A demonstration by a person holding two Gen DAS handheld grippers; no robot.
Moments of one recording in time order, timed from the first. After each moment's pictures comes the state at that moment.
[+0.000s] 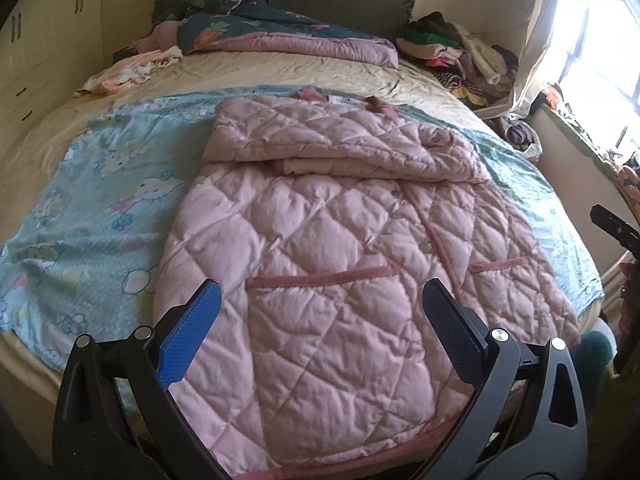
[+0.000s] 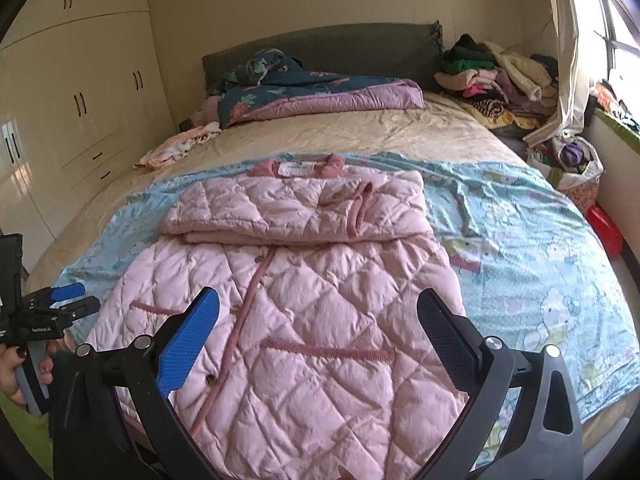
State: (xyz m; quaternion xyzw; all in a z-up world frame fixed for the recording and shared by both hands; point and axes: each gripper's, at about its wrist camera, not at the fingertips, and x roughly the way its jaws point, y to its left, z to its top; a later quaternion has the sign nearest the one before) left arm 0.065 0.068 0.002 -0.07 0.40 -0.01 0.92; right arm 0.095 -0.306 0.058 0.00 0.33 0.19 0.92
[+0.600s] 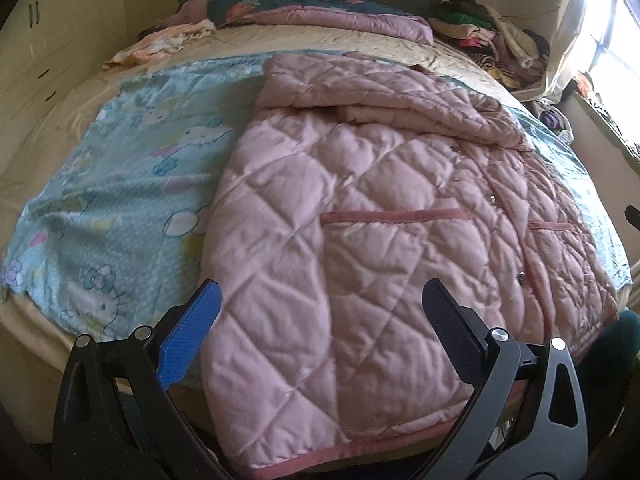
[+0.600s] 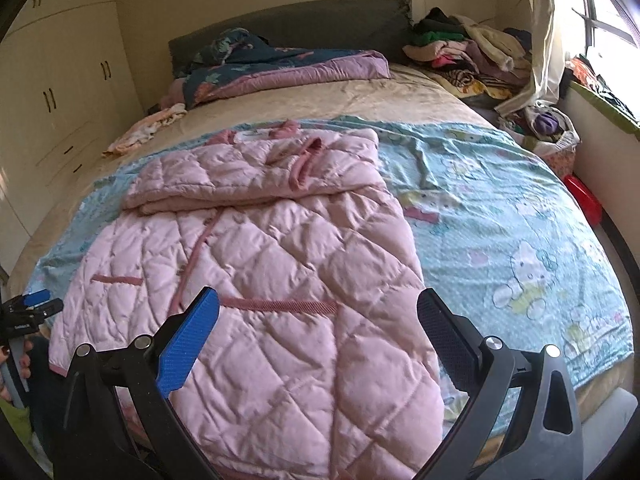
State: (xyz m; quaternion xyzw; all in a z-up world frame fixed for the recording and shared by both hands) left arm 0.043 0.107 -0.042 -0.07 0.43 0.04 0.90; right arm 0.094 -0.350 0.019 0.00 0.38 0.13 0.92
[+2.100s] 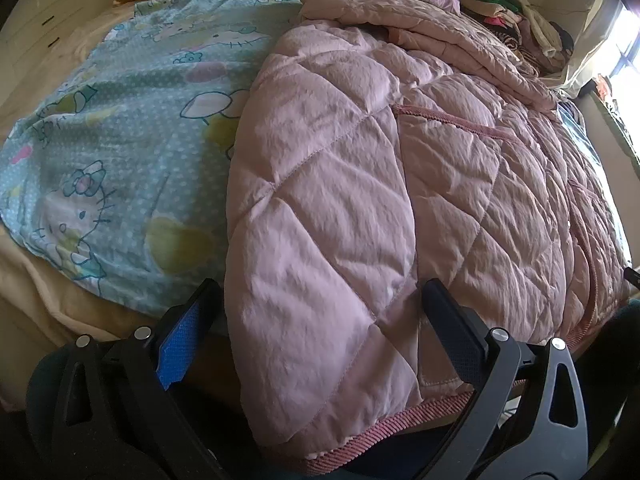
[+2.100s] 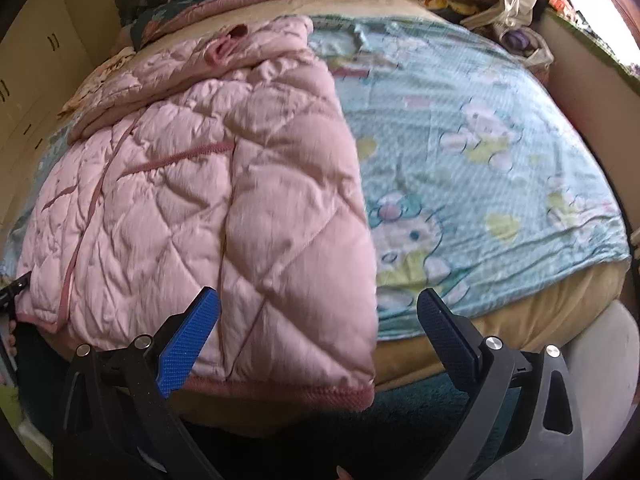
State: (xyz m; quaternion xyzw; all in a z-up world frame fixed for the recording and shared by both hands) left arm 0.023 0.141 -0.108 -0.11 0.50 0.04 0.86; right arm 0.062 -0.413 -0.066 0.01 0.52 0.07 0.85
